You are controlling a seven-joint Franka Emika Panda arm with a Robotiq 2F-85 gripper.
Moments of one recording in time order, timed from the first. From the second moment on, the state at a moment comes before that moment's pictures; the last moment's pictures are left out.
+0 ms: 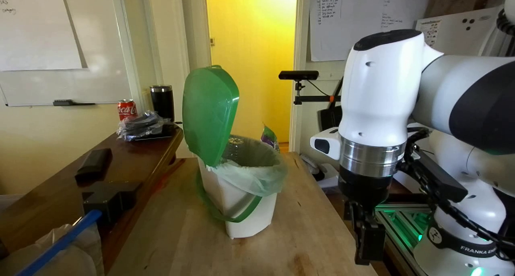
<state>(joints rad) 0.09 -0.53 0.26 -2.69 0.09 2.10 0.39</state>
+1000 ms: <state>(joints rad) 0.11 -0.40 0.23 -2.68 0.19 2.21 0.39</state>
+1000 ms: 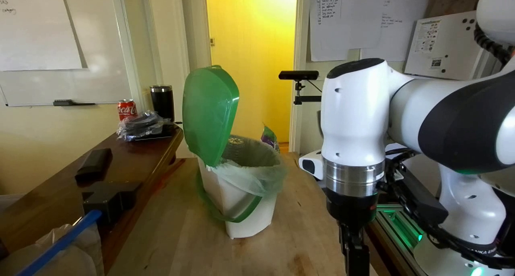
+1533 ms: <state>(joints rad) 0.12 -0.26 0.22 -2.63 0.22 2.27 0.39</state>
